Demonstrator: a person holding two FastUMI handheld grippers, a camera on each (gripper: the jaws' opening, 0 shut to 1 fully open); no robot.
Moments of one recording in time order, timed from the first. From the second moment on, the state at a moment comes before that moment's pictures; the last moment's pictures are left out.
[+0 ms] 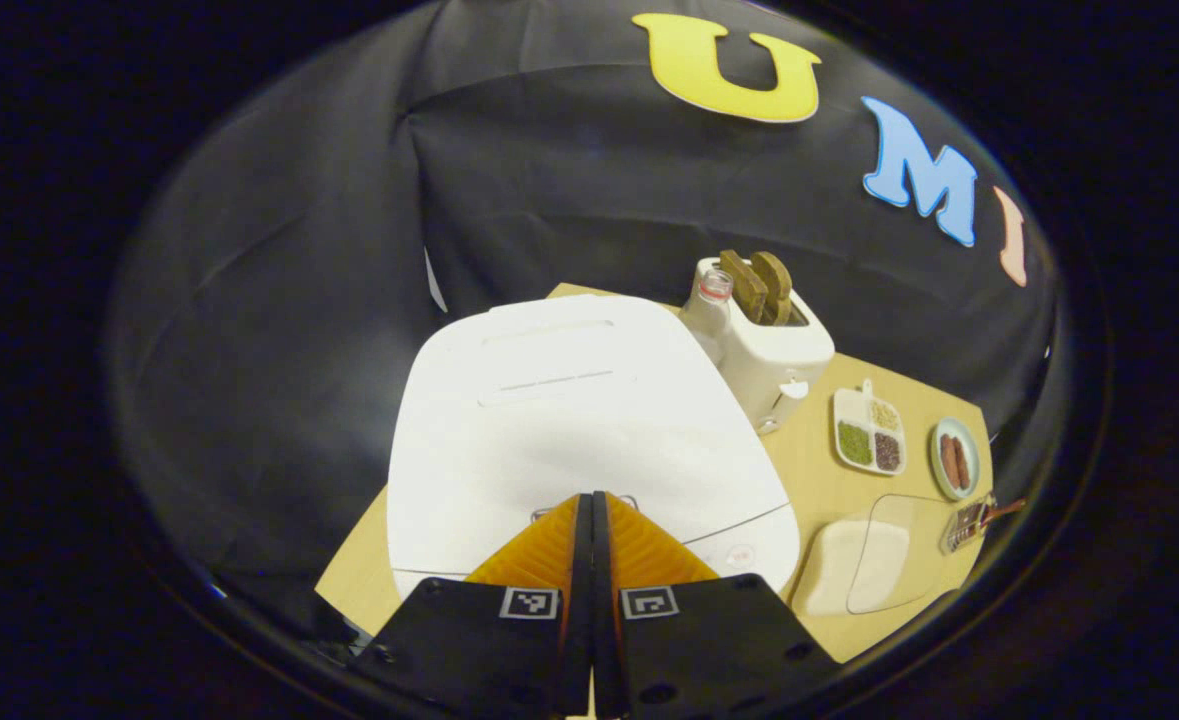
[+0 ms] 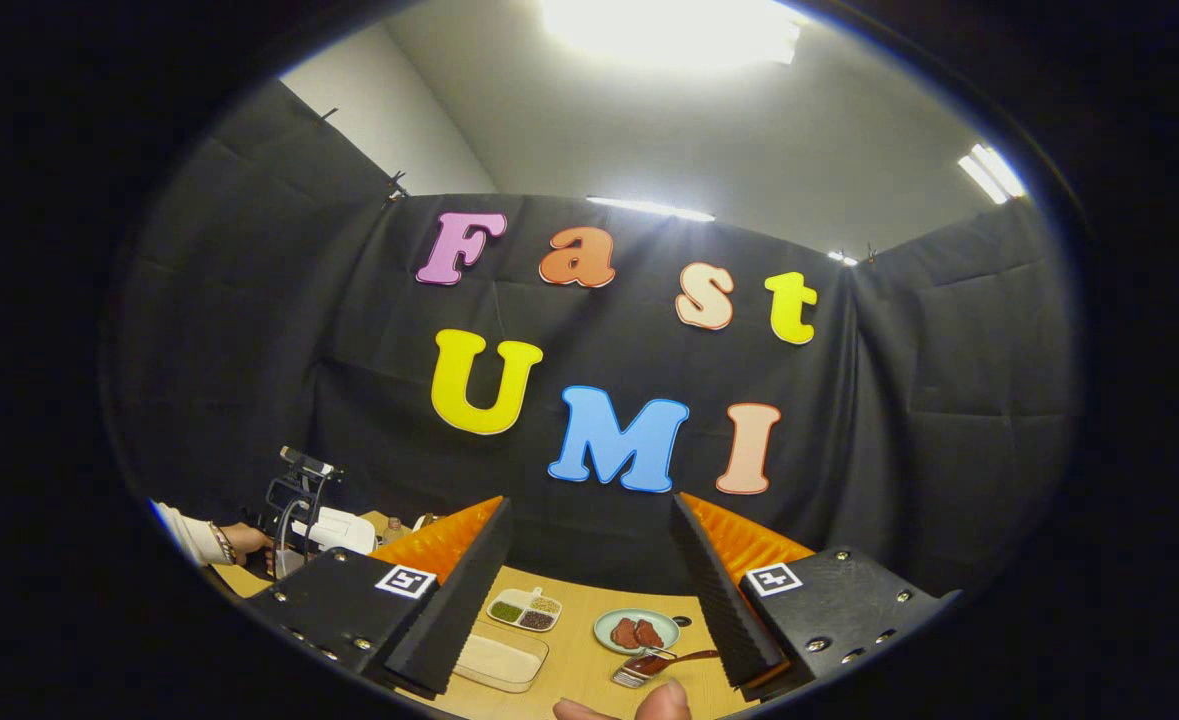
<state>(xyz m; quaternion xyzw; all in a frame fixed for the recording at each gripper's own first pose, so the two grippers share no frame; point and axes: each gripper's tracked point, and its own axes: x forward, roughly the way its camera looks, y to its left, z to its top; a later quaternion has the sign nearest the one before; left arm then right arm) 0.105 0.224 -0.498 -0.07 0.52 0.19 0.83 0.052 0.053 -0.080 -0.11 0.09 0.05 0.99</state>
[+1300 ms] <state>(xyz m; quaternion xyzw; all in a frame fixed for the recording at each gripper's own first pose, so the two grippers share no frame) 0.076 0.230 -0.383 -0.01 0.36 0.17 0.91 0.025 0.042 -0.101 -0.08 0.12 0.03 0.99</state>
